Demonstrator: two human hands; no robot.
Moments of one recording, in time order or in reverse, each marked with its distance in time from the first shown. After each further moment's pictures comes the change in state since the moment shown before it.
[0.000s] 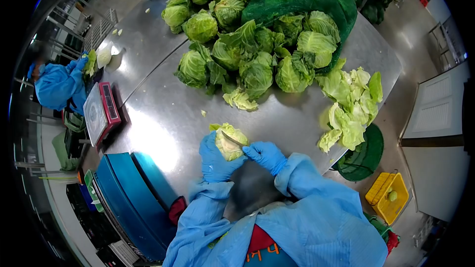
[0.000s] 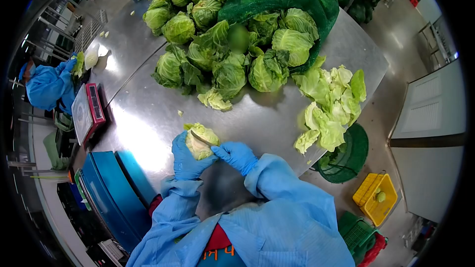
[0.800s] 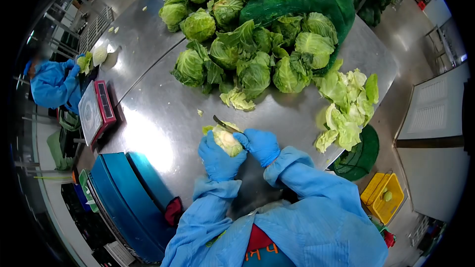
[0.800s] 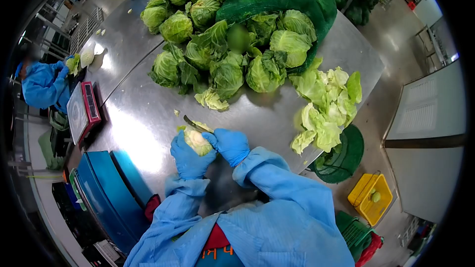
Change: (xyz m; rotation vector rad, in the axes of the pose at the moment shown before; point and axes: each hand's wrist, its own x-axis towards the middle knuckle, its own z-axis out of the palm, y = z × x) left_hand -0.002 0.010 0.023 0.203 0.144 -0.091; right_hand 0.030 -0.025 -0.007 -0.471 0.167 -0.068
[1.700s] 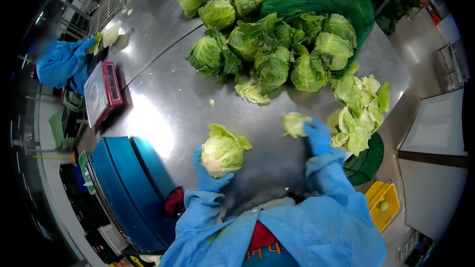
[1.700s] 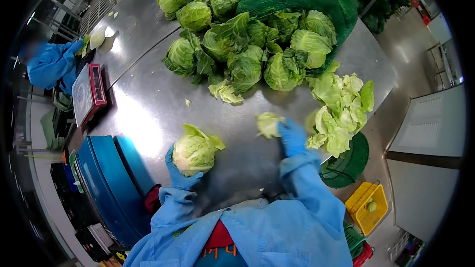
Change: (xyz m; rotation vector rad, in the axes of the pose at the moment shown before) left_hand -0.051 -0.073 -0.031 -1.025 -0.080 -0.046; right_hand -0.036 0.169 -0.020 0.292 0.280 0.353
